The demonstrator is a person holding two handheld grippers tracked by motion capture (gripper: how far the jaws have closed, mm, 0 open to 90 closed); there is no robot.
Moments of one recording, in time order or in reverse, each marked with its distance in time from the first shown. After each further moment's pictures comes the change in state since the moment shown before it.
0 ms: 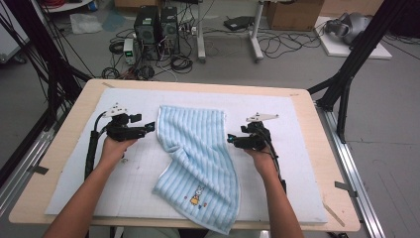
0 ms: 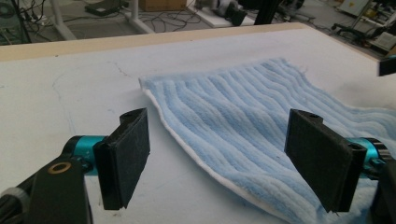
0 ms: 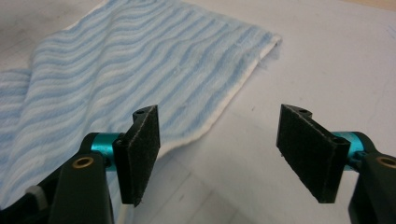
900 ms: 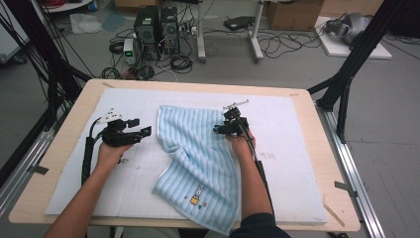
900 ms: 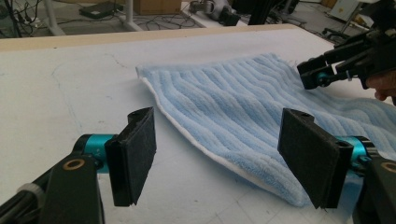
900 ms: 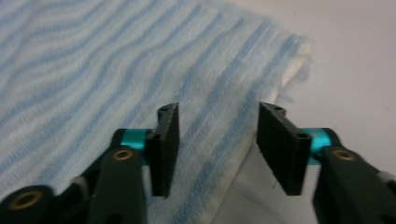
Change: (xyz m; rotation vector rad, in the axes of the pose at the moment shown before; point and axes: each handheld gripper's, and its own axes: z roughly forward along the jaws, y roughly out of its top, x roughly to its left) left arm 0.003 -0.013 -0.011 -0.009 -0.012 -0.011; right arm 0.003 0.033 0.082 0.186 -0.084 0.006
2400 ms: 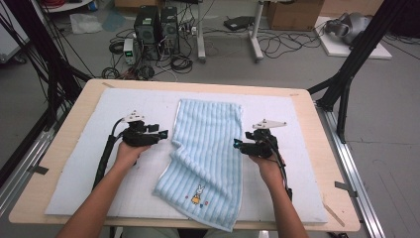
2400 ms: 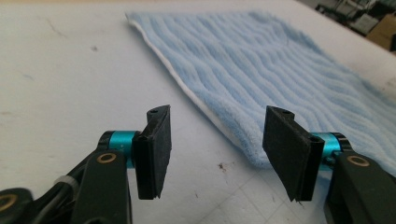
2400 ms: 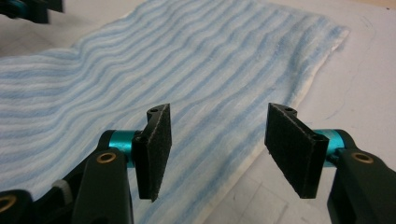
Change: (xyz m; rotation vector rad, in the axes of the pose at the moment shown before) left arm -0.028 -0.006 0.054 0.133 -0.039 -0.017; right arm -0.002 -0.072 -0.104 -0.200 0.044 0.000
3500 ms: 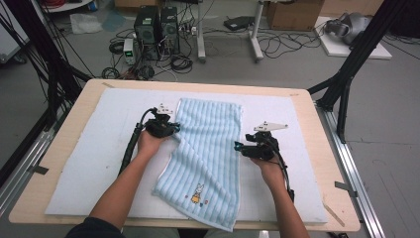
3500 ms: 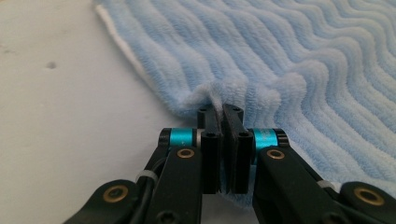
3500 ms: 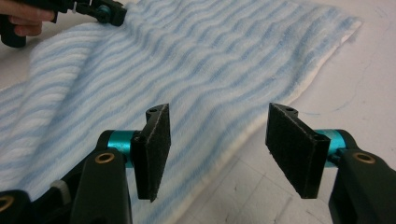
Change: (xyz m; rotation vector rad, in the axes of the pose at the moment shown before) left arm -0.013 0.027 0.060 0.186 0.148 0.138; right arm -0.007 -0.008 0.004 0.004 0.042 -0.002
